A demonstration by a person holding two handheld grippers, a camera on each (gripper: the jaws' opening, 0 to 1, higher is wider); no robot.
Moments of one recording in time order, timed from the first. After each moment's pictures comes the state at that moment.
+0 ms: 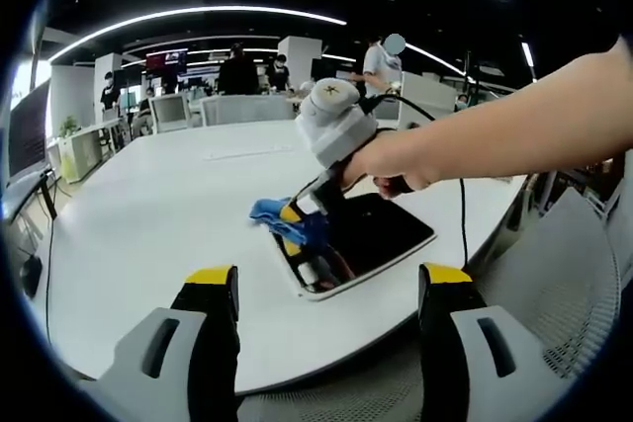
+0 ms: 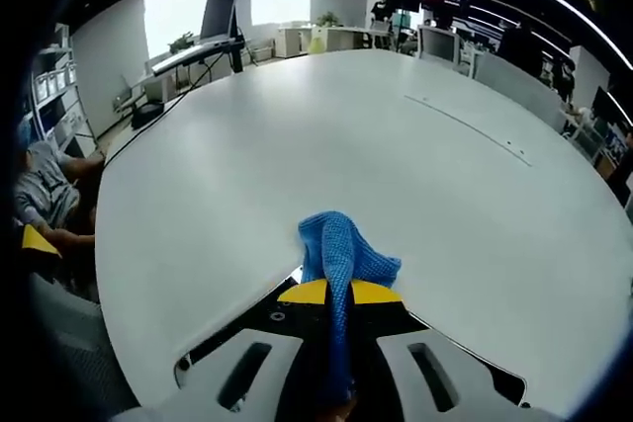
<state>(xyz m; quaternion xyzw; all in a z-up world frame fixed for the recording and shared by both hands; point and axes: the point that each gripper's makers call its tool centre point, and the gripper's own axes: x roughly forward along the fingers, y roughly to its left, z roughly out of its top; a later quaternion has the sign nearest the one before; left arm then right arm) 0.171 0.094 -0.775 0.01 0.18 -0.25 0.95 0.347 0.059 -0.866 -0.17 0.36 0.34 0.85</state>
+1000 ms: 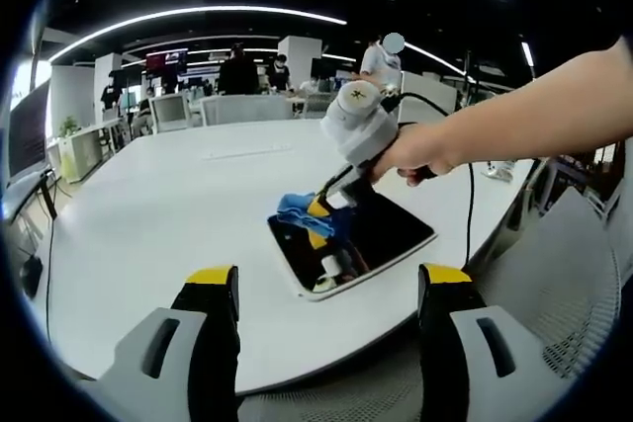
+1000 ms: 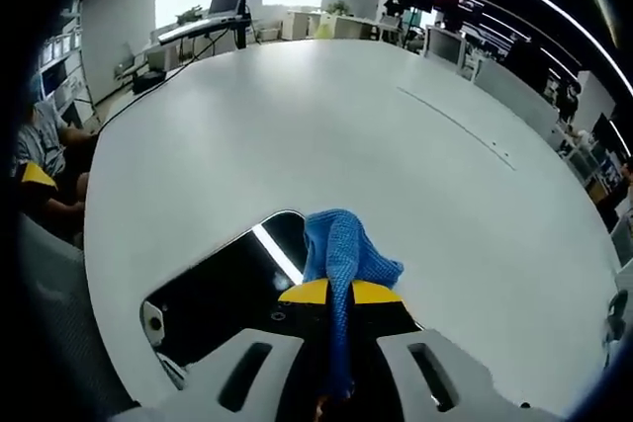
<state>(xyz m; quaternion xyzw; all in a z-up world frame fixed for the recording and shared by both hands) 0.173 0.094 -0.775 0.01 0.19 -0.25 0.95 0.352 0.019 -0.867 -0.25 0.35 0.35 0.83</state>
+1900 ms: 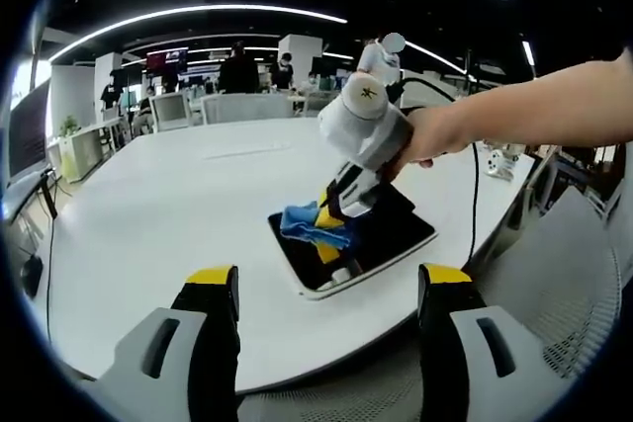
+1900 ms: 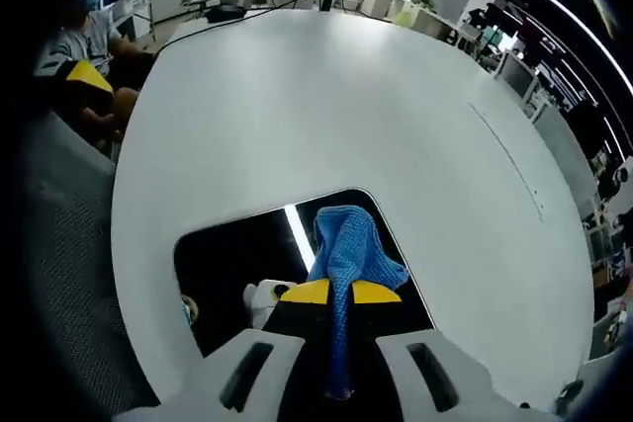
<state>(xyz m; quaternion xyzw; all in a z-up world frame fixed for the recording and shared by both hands) 0.172 0.094 -0.776 0.01 0.19 -0.25 0.95 0.303 0.029 -0.867 -0.37 0.36 0.44 0.74</state>
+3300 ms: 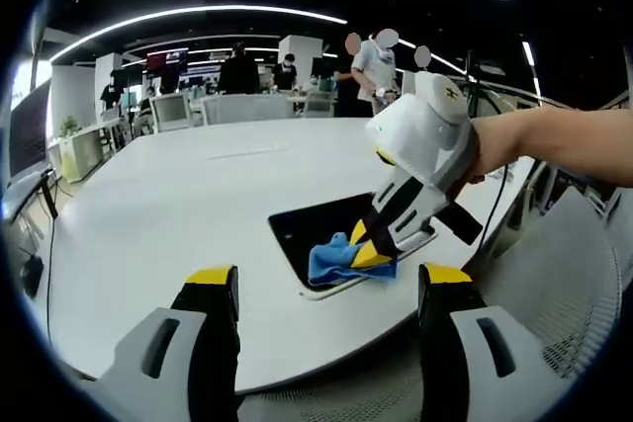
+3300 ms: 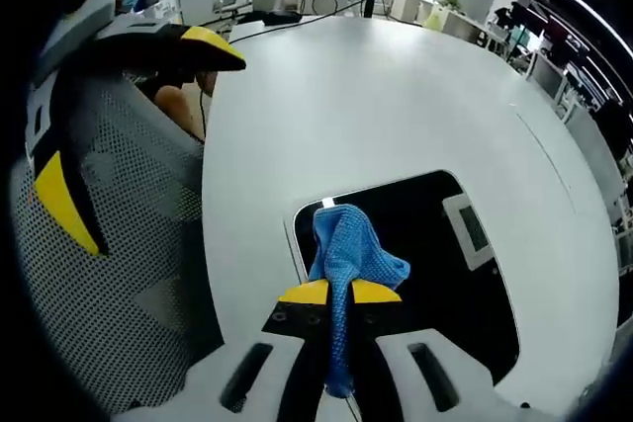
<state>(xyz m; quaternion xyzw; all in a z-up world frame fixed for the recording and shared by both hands) 0.172 0.094 -0.776 0.01 0.19 -0.24 0.95 0.220 0.028 -0.869 -0.35 0.37 0.50 0.70</state>
